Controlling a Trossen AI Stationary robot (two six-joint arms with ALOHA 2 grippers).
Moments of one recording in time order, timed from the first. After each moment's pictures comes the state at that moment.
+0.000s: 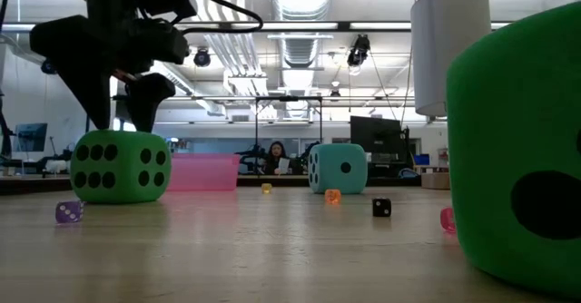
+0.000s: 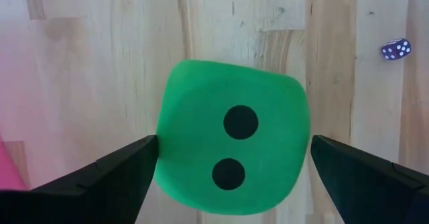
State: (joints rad) left arm 0.00 1.33 0.86 -0.89 0.07 0.05; right arm 0.11 0.78 1.00 -0.41 0.15 -0.09
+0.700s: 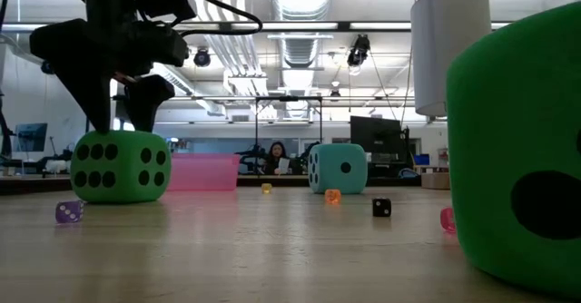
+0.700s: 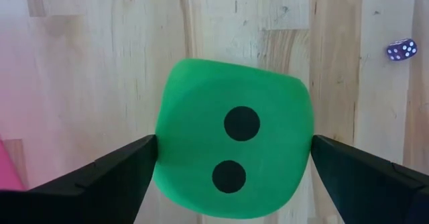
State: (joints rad) left arm -0.01 1.33 0.84 -0.88 0.07 0.03; right arm 0.11 0.78 1.00 -0.41 0.15 -0.09
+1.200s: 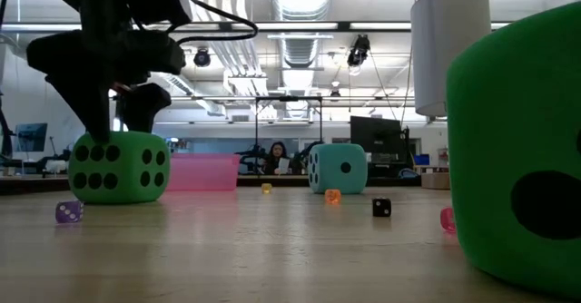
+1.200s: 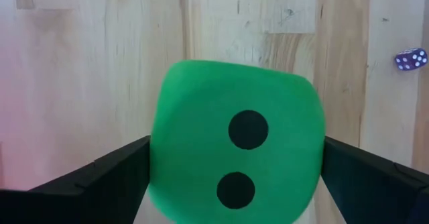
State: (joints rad) left arm -0.03 1.33 0.76 -0.79 0.07 -0.03; right arm 0.11 0.78 1.00 -0.41 0.15 -0.09
